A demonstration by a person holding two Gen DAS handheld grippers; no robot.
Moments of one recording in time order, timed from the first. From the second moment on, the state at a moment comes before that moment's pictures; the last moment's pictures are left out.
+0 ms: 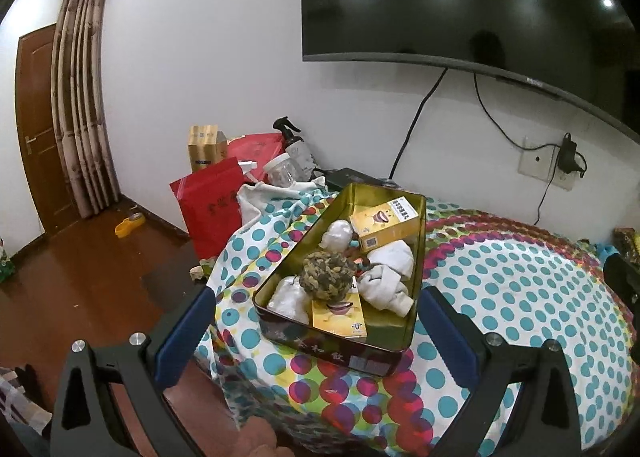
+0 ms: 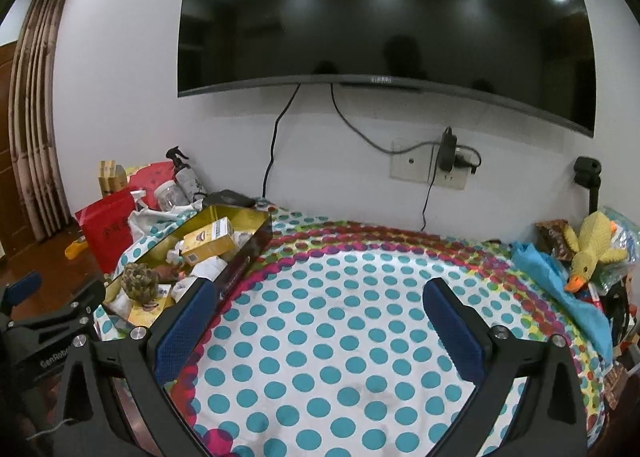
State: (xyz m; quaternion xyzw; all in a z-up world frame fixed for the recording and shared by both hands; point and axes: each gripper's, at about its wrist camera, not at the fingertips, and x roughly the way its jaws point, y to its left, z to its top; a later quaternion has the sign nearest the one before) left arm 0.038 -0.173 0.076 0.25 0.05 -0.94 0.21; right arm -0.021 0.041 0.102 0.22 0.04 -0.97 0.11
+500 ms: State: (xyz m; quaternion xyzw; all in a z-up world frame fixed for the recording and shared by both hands) left arm 0.035 -0.175 0.068 0.26 0.05 -0.94 0.20; right arm -0.024 0.034 0.081 0.24 0.05 -0.96 0.12
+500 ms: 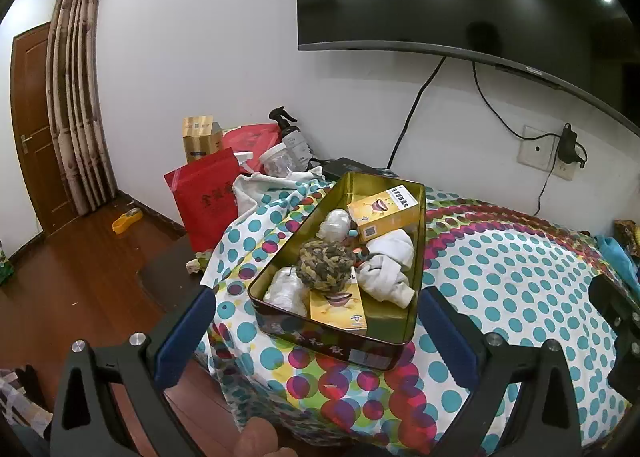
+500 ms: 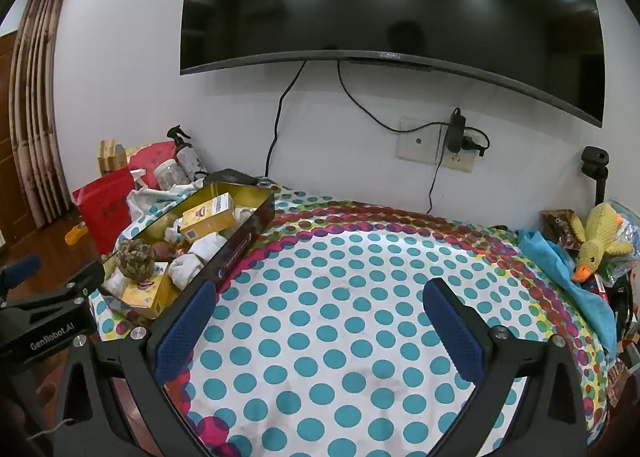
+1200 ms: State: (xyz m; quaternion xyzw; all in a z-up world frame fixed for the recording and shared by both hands) left arm 0.033 -0.170 0.066 0.28 0.05 -0.93 0.22; right arm -0.024 0.035 0.075 0.24 0.06 -0.96 0.11
